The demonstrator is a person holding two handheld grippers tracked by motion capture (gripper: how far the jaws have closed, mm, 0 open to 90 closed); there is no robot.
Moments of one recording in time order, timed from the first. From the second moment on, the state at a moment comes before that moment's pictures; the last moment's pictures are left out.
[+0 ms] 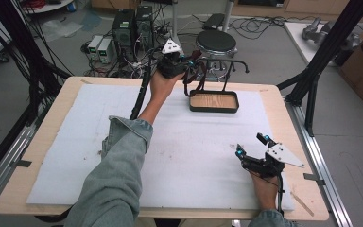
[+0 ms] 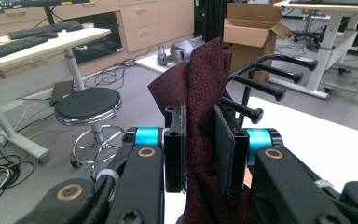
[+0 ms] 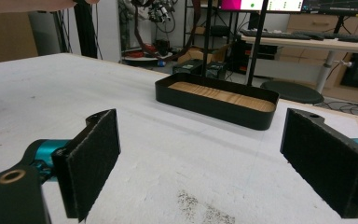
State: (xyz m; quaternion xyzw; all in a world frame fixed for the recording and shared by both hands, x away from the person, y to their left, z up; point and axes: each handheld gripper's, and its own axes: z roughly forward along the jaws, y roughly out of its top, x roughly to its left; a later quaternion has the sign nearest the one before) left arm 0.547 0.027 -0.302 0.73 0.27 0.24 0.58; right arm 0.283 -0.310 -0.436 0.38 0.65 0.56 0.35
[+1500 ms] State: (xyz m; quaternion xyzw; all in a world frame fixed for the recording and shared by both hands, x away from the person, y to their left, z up) left arm 0.546 0.033 -0.326 0.74 0.26 0.28 0.55; right arm 0.283 -0.309 -0.436 0.38 0.65 0.56 0.34
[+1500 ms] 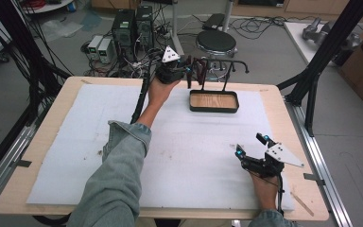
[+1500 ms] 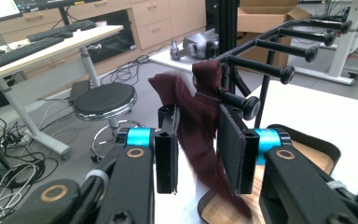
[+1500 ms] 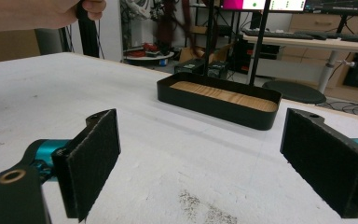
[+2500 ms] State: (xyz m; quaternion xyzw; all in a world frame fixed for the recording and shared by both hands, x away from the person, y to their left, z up) left arm 0.498 0.129 -0.284 0.72 0.26 0.28 0.58; right arm 0.284 -0.310 -0.436 0.38 0.65 0.56 0.35
